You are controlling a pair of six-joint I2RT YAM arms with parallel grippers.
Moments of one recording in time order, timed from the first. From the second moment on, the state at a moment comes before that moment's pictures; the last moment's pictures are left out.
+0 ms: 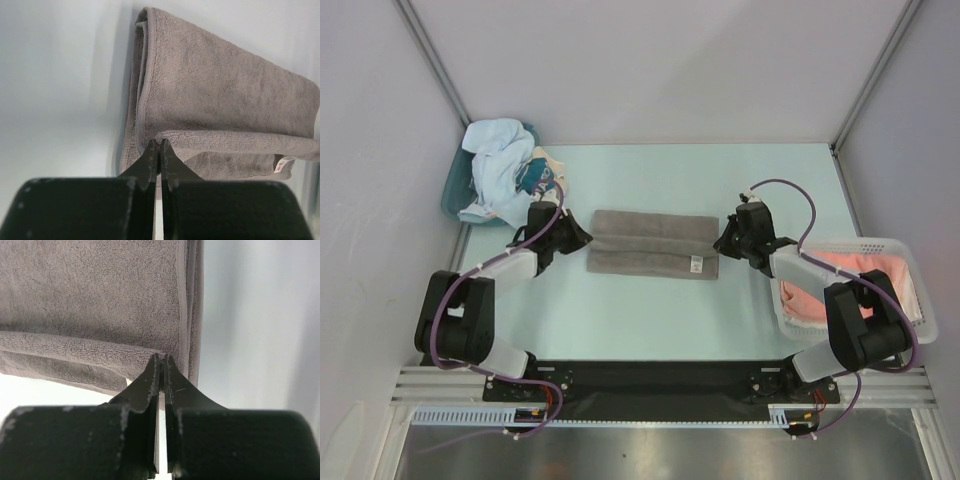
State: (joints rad) left arm -0.18 1.49 0.72 0.11 0.19 -0.58; right arm 0.35 1.47 0.78 -0.04 0.00 0.58
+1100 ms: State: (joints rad) left arm -0.18 1.33 0.53 0.15 0.19 -0.58; right arm 0.38 1.38 0.68 -0.08 0.04 0.59
